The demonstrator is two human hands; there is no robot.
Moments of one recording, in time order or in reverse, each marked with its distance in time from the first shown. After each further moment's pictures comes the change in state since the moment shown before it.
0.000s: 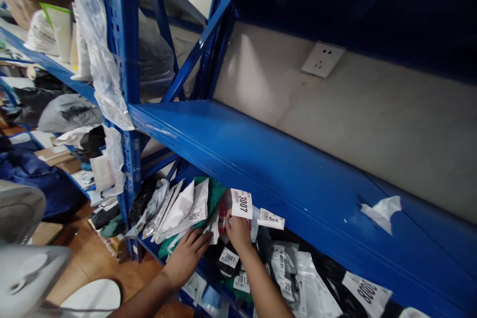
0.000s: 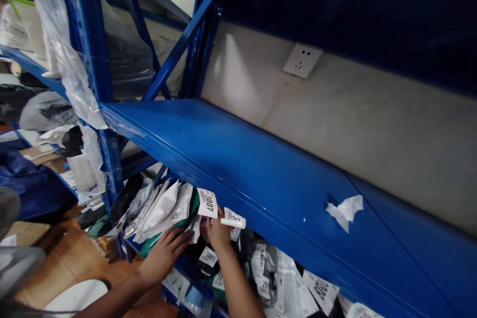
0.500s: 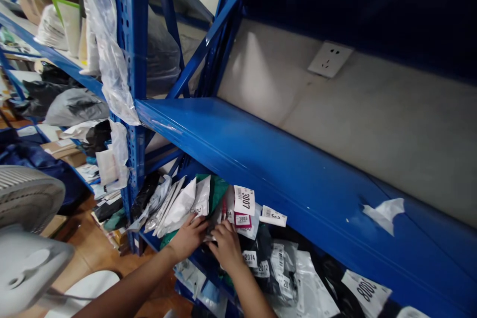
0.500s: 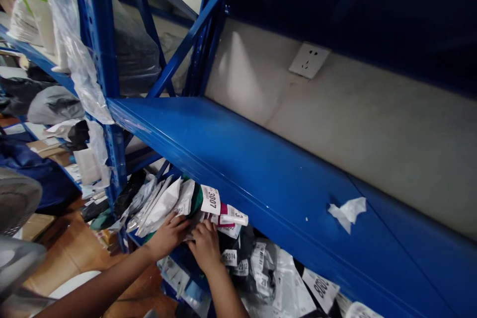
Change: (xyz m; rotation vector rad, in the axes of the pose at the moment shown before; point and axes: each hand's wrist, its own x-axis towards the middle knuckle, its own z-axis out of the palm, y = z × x) left_hand 0.023 -0.026 0.005 -0.035 -0.023 0.068; right_hand -0.039 -0.031 0.011 -0.109 -0.208 -0.167
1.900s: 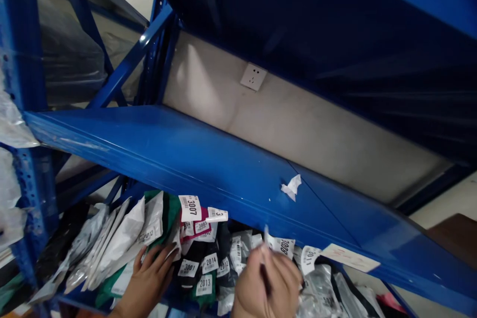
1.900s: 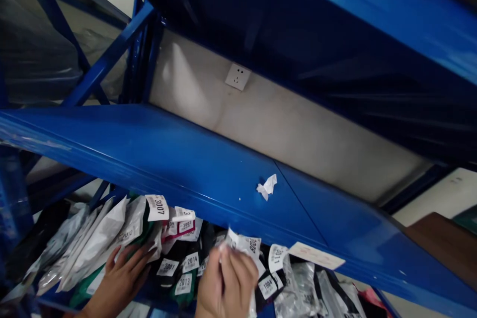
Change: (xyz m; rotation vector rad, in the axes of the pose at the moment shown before) left_hand 0.007 0.051 -0.023 -0.190 0.403 -0.208; right_hand -0.080 -0.025 -0.137 -0.296 1.675 0.222
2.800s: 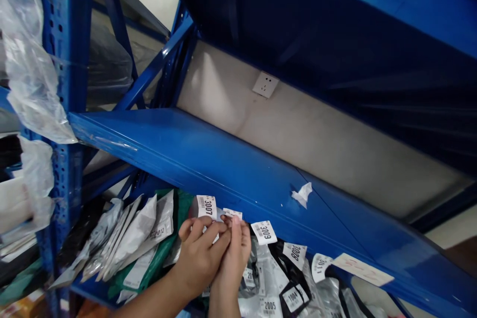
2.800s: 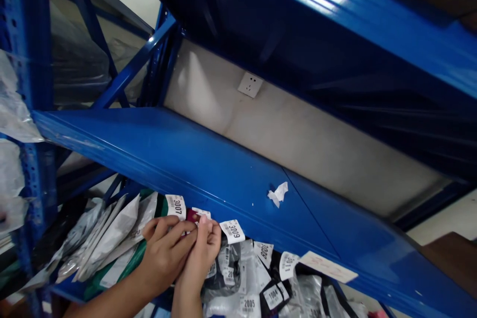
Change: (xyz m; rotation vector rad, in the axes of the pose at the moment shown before) left_hand 0.126 0.091 -0.103 -0.208 0.443 0.156; right_hand -0.005 -0.082 0.056 0.748 -0.340 1.534
